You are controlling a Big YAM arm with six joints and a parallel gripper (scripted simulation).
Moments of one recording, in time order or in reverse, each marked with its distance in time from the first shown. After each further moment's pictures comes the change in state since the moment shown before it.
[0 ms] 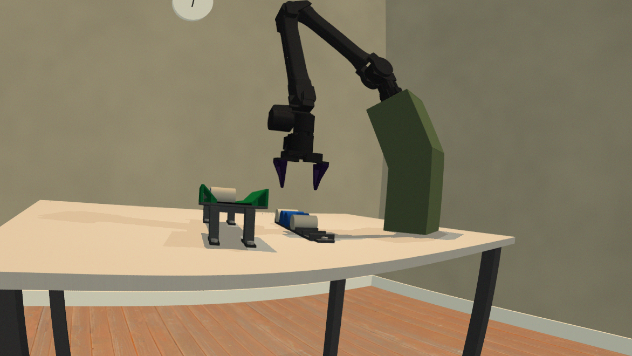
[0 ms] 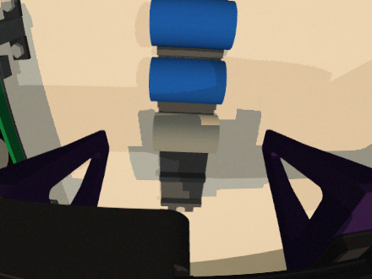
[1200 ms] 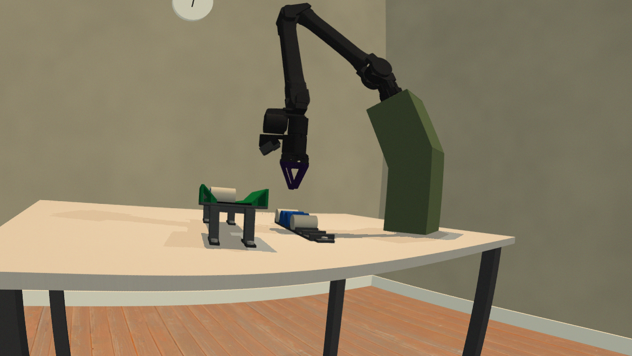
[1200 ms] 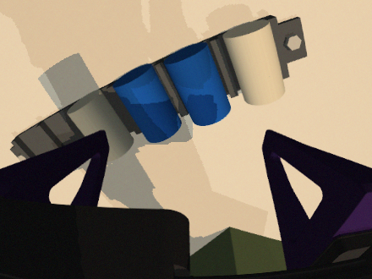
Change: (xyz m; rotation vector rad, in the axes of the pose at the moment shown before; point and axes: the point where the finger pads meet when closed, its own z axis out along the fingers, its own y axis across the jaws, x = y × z) arm -0.042 0.001 0.002 0.014 -0.002 -1.108
